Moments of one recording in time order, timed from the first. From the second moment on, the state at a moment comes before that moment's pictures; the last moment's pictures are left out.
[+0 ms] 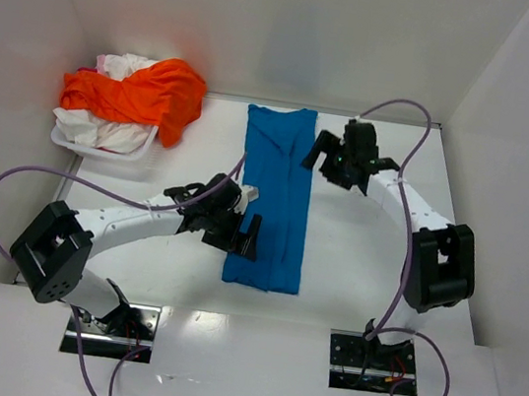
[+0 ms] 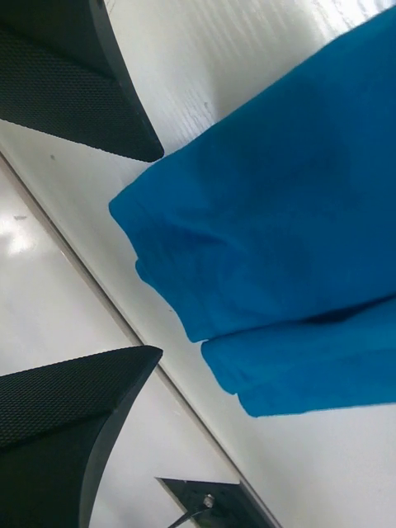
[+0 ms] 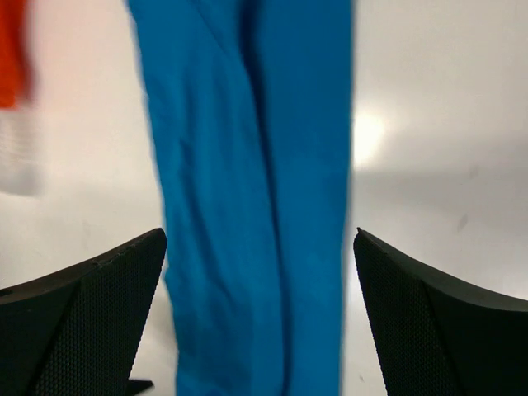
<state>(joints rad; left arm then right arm) -0.71 1.44 0.90 -0.46 0.29 -0.49 0.30 1.67 1.30 -0.34 -0.11 0.58</state>
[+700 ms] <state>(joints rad) -0.77 1.48 0.76 -0.31 0.22 -0.72 0.34 1.26 0.85 -0.32 -0.12 0.68</state>
